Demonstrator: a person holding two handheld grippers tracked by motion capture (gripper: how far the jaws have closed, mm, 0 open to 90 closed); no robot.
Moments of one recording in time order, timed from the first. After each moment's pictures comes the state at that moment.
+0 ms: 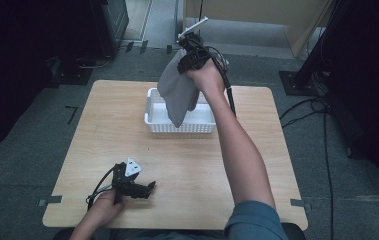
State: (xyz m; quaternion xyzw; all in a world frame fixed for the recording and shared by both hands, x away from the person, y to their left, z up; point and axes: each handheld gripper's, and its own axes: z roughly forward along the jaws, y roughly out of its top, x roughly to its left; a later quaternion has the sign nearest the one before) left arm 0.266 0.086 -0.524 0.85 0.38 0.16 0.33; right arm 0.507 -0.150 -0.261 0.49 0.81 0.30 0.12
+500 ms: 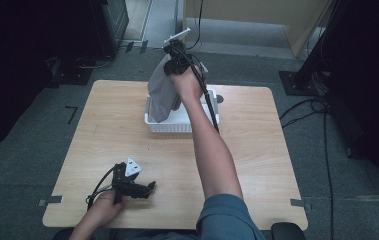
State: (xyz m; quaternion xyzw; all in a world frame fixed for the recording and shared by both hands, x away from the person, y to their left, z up) left arm 0.266 0.086 -0.524 0.85 0.38 0.16 0.33; right arm 0.532 -0.111 -0.307 0.51 0.78 0.32 0.15
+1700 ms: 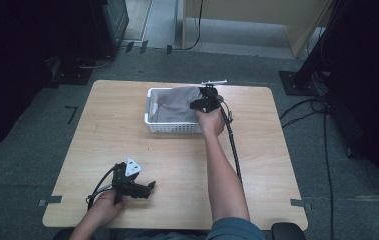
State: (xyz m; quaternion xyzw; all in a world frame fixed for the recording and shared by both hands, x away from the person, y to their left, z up) left arm 0.267 0.085 -0.524 0.85 0.38 0.16 0.33; right arm 0.501 -0.205 -0.449 0.63 0.69 0.35 0.06
